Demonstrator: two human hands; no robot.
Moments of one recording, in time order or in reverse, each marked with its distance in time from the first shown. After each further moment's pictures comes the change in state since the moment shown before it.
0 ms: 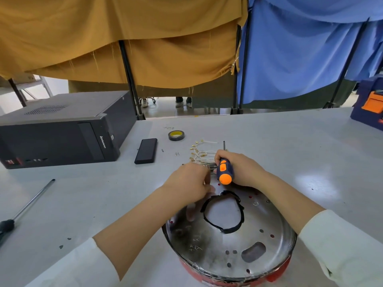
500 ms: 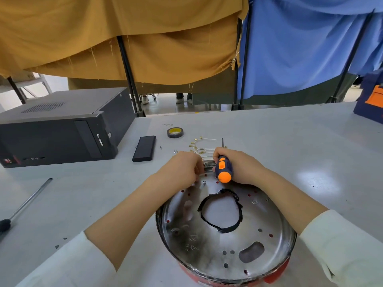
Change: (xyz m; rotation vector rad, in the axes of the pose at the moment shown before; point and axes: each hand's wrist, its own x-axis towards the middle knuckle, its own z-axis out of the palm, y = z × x) left_hand 0.006 -0.001 -0.027 -0.130 -0.111 -0.093; right_hand 0.003 0.006 0.002 0.016 0.022 -0.010
